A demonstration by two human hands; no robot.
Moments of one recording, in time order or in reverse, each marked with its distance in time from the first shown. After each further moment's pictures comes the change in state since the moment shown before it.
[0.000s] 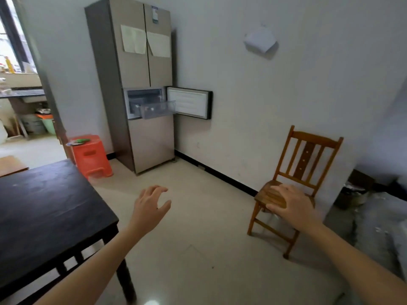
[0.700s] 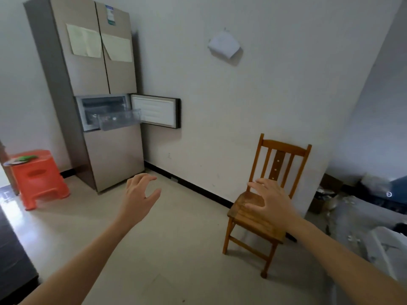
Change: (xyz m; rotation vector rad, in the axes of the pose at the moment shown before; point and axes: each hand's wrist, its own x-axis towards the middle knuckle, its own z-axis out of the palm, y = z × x) left_hand 0.168 0.098 0.101 -0.133 0.096 0.080; right_hand 0.122 0.114 -0.017 -0.056 -0.007 -0.027
